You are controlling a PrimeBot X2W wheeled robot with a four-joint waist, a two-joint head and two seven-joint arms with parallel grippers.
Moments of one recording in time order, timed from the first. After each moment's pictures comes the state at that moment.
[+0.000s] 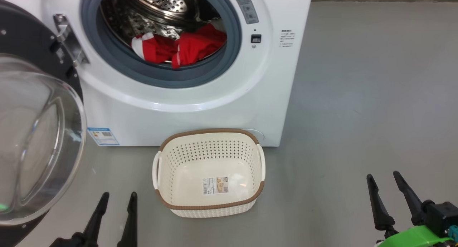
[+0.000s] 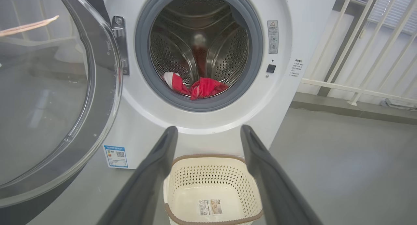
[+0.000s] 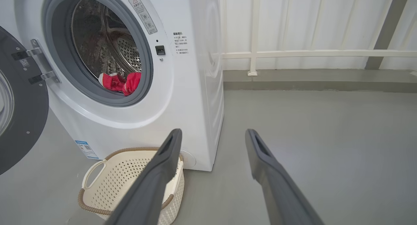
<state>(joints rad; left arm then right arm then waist) 0.04 0.08 0.00 0.14 -0.31 -0.13 -0.26 0.06 -0.12 -0.06 0.22 0.31 0.13 -0.25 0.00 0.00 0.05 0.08</state>
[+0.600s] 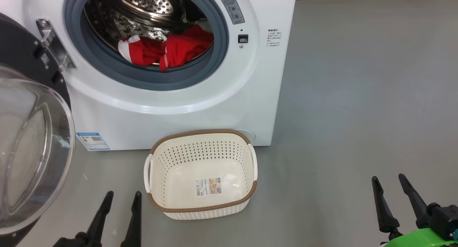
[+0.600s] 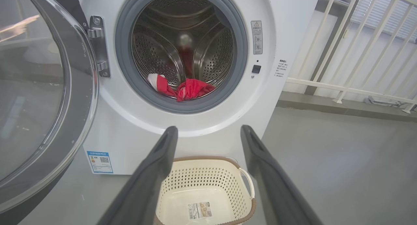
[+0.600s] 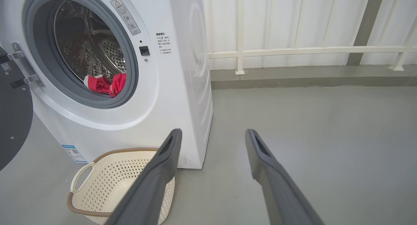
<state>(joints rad) 0.05 0.08 -0.02 0.12 -0.31 -0.13 -0.26 0.08 -0.11 -0.08 0.21 0.31 0.13 -0.25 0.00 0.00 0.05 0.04</state>
